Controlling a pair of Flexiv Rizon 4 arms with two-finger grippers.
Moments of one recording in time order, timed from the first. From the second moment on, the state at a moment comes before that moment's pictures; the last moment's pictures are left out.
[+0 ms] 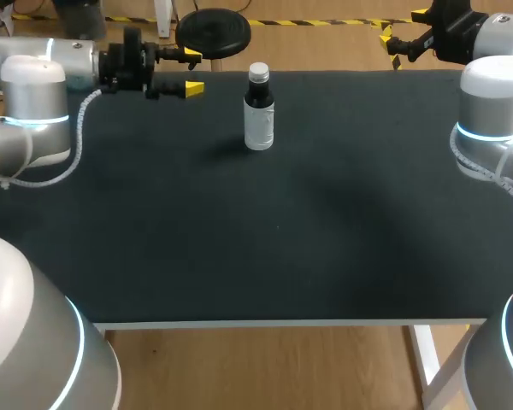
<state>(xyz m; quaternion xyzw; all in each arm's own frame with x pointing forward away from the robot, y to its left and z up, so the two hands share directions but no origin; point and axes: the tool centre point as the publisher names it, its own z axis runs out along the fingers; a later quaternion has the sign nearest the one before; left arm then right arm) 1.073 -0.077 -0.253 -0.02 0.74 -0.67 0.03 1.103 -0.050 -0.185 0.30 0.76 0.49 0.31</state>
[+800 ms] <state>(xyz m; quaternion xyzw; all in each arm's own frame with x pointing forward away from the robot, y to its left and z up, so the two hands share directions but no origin) 1.072 -0.125 -0.270 0.00 0.73 -0.68 0.00 1.103 -0.050 -0.185 0.30 0.76 0.49 0.31</state>
